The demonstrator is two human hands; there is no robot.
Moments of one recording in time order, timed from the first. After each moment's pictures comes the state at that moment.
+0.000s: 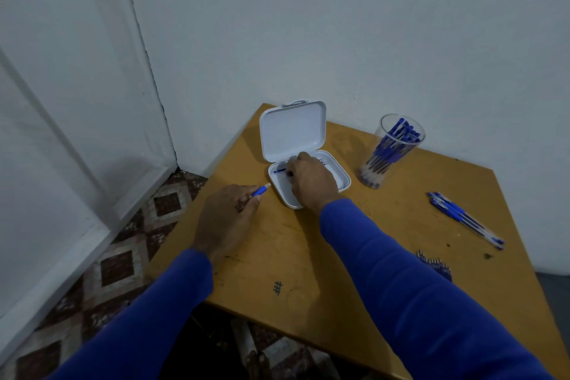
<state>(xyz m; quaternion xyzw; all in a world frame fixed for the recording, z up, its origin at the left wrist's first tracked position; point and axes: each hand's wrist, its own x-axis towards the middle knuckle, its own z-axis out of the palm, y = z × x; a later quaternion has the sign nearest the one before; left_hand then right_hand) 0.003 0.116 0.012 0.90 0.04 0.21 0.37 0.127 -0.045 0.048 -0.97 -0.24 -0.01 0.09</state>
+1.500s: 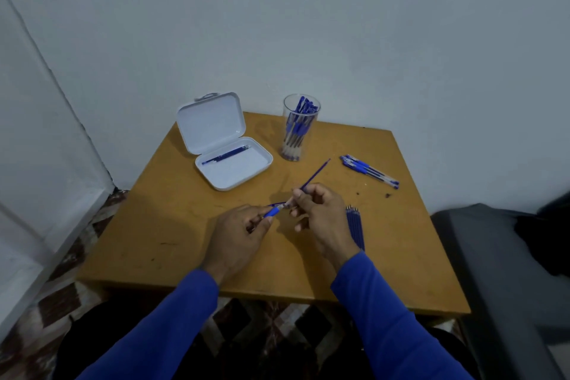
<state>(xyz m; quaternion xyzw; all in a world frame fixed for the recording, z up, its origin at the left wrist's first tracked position) -0.048 -0.019 0.020 0.86 -0.12 0.15 0.48 -0.029 -0.198 0.062 -0.70 0.04 0.00 0.71</state>
